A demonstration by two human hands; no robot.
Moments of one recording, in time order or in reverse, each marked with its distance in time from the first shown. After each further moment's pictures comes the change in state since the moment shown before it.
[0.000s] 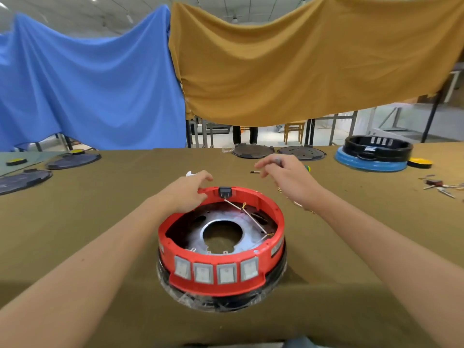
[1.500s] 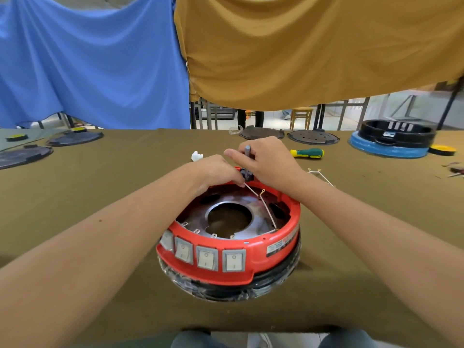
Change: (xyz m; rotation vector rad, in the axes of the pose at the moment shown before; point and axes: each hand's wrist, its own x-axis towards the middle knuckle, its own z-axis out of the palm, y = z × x) left_hand 0.020 0.034 0.020 -0.444 -0.061 -0.268; right_hand 0.014 -0.018 0.059 -0.407 0.028 -0.524
